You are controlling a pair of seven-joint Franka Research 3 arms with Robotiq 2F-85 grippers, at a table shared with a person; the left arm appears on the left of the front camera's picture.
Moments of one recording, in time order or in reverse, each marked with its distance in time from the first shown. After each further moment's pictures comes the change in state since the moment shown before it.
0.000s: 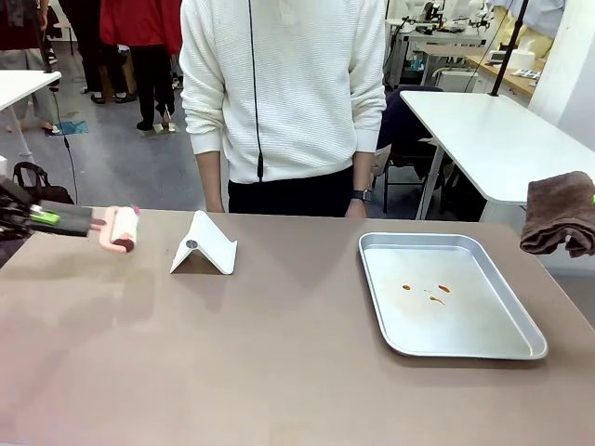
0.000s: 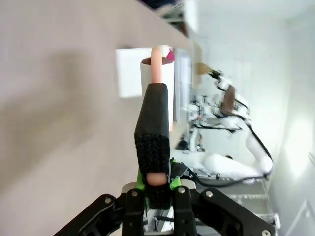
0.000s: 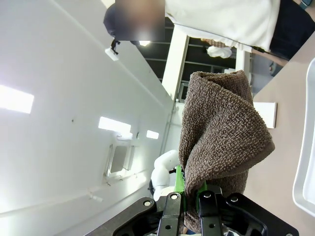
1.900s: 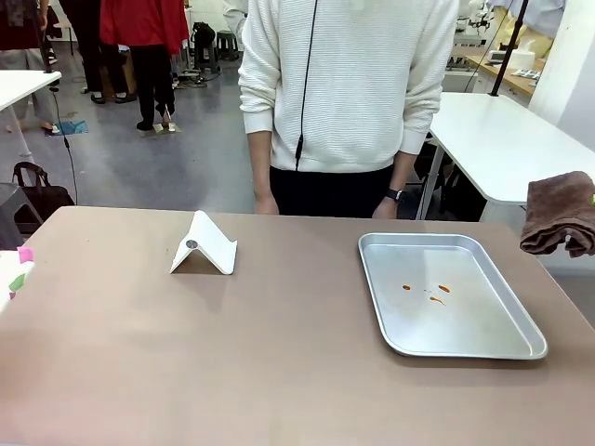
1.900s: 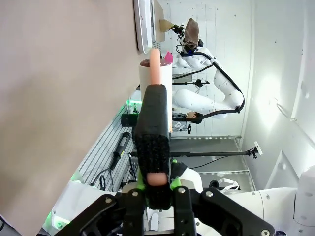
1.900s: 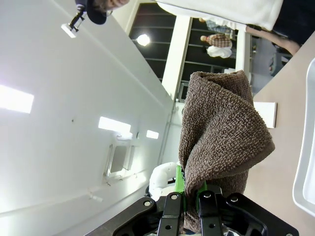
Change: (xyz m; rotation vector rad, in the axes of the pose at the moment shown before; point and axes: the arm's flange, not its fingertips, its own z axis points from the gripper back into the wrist) left arm -0.172 0.022 0.081 -0.180 0.176 -0.001; right arm 0.000 0.000 0.000 0.000 0.000 0.000
